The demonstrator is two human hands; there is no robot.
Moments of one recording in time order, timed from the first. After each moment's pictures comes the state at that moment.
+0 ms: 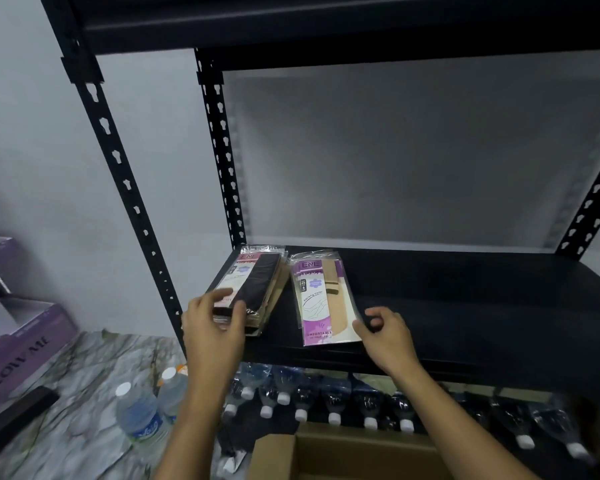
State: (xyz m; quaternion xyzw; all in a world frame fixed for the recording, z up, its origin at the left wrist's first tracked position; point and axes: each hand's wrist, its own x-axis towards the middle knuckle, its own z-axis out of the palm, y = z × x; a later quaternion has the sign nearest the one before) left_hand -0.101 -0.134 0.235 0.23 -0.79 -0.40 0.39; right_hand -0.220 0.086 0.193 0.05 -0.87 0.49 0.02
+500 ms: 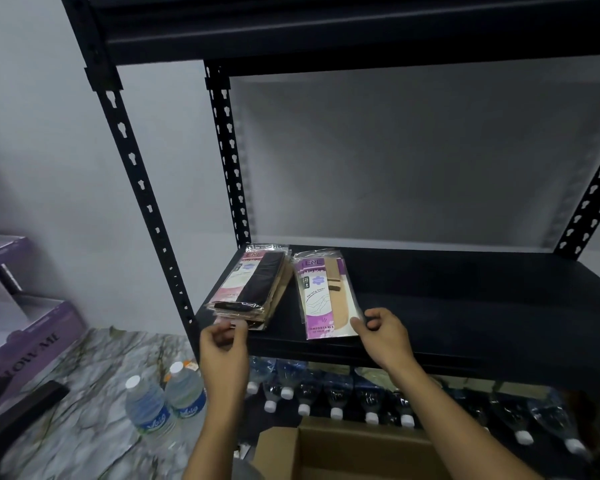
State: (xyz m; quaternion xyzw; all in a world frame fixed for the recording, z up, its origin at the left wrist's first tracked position) left_hand -0.089 -0.118 0.195 0.33 -0.62 -0.61 0.36; right_hand -0.213 0.083 0.190 0.04 -0.86 0.51 0.00
